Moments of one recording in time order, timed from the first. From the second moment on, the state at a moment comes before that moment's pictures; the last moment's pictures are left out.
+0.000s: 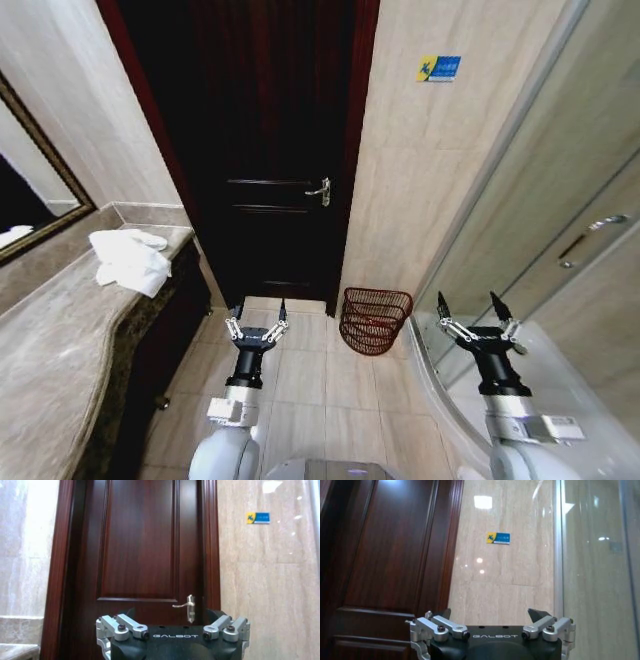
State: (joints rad) left arm 1.79 -1.61 -0.40 -2.28 0.11 -0.24 -0.02; right arm -1.75 1.61 0.88 2.37 0.19 0.20 -0.27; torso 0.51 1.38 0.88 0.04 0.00
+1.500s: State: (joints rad) left arm 1.80 -1.61 -0.40 -2.29 0.14 -0.26 -0.06; right arm -1.74 1.61 0.88 2.36 0.22 0.22 -0.28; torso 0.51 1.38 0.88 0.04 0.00
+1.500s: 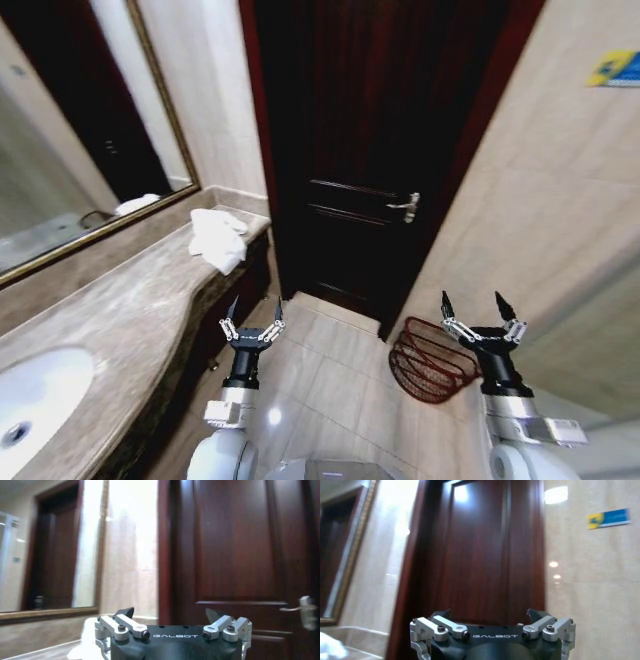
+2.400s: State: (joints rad) left arm 1.78 -1.61 -0.41 -2.27 0.20 -0.23 -0.16; right arm -1.74 1.61 0.87 2.36 0.21 0.20 -0.27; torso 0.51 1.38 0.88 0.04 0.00
